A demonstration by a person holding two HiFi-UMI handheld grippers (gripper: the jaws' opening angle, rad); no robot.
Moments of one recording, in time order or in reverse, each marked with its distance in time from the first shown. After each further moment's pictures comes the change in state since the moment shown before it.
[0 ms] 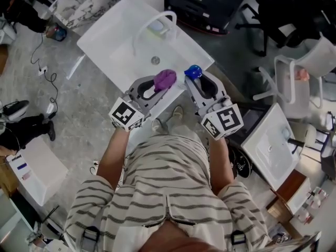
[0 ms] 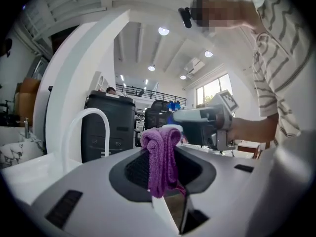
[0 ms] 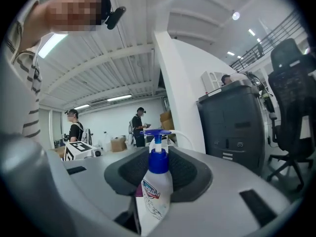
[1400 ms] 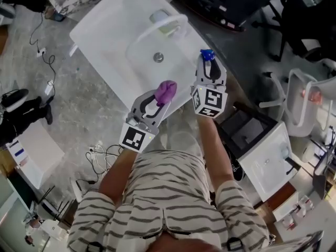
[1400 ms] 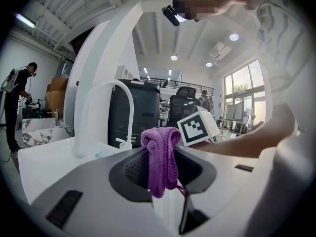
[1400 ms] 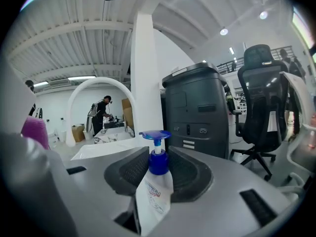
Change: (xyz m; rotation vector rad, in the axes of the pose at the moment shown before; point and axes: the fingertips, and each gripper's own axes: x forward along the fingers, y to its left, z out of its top) left arm 0.029 0.047 -0.066 -0.077 0.092 0.323; right arm 0.110 -0.178 -0.132 -0.021 0.081 -0.465
